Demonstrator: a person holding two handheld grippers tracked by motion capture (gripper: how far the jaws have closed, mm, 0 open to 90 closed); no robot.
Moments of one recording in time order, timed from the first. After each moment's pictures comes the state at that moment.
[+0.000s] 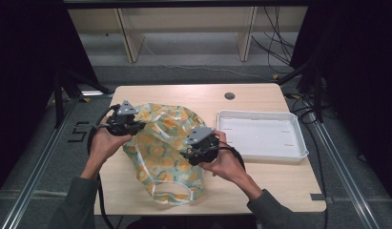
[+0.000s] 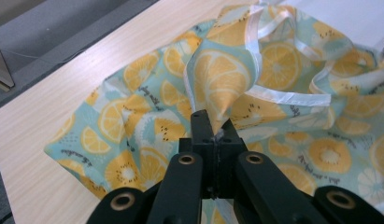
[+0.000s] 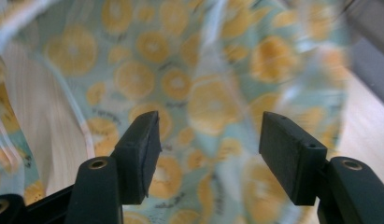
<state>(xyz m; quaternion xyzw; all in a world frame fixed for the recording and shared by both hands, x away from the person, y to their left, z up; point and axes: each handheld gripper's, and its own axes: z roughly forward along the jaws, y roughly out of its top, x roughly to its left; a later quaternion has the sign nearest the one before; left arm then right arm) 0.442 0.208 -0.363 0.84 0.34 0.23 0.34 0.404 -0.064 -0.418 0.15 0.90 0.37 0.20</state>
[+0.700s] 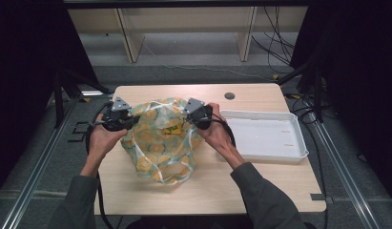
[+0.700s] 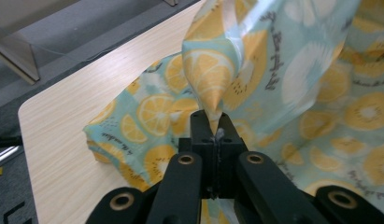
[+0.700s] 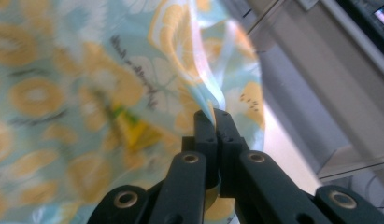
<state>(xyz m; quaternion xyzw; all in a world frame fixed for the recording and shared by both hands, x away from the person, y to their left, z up) 0.461 0.233 -0.383 0.82 0.39 0.26 0.34 0.494 -0.051 -0.389 0.16 0.87 0.33 0.34</state>
